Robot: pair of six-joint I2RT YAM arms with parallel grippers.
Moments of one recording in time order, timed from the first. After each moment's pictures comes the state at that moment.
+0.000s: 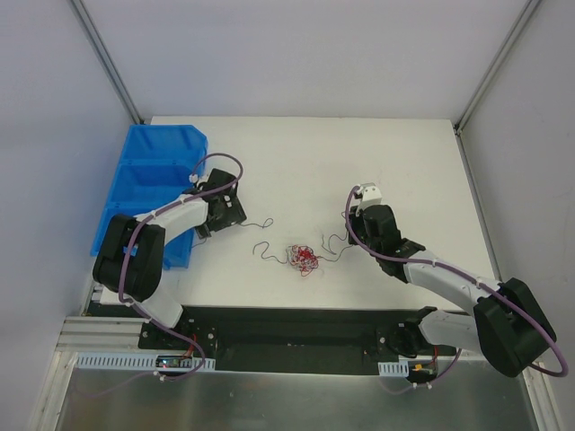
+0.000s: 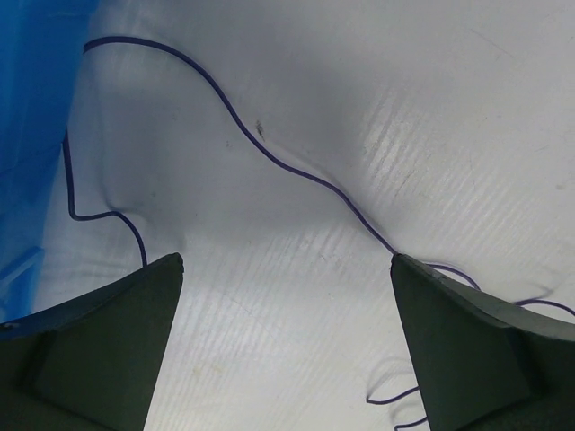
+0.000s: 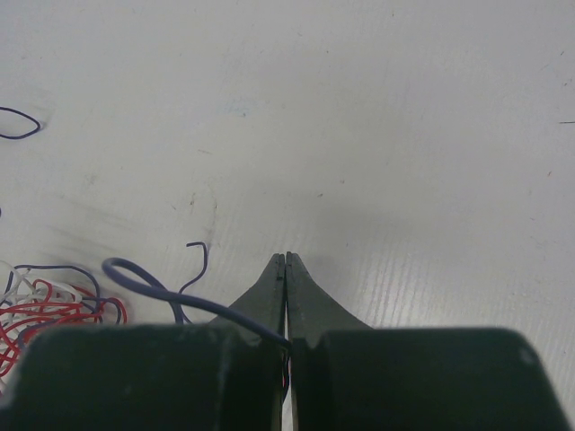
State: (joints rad) left arm -0.33 1.61 0.93 -0.50 -0.24 -0.75; right arm 0.60 1.18 0.50 0.14 0.18 0.24
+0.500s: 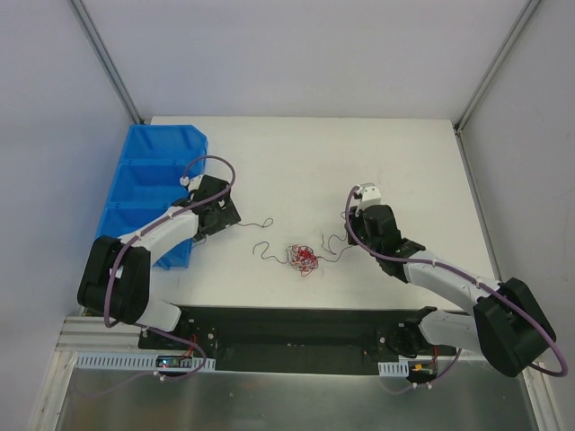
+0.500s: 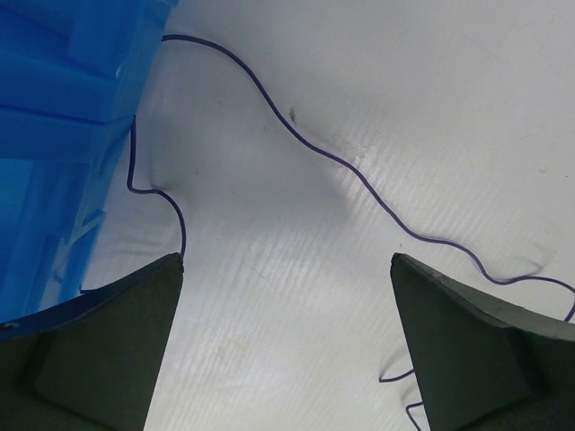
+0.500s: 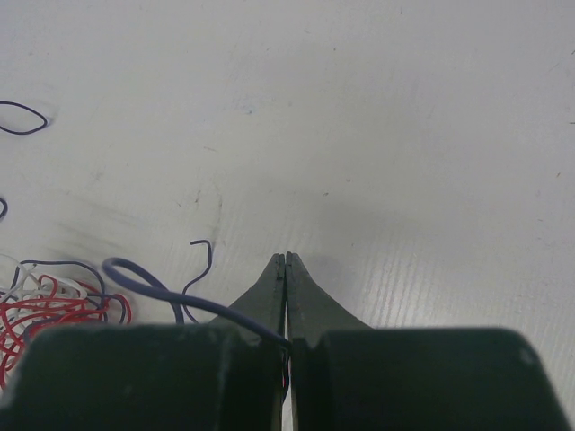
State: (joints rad) left arm -0.33 1.44 0.82 -0.45 -0.26 -0.75; right arm 0.60 1.18 0.50 0.14 0.16 0.24
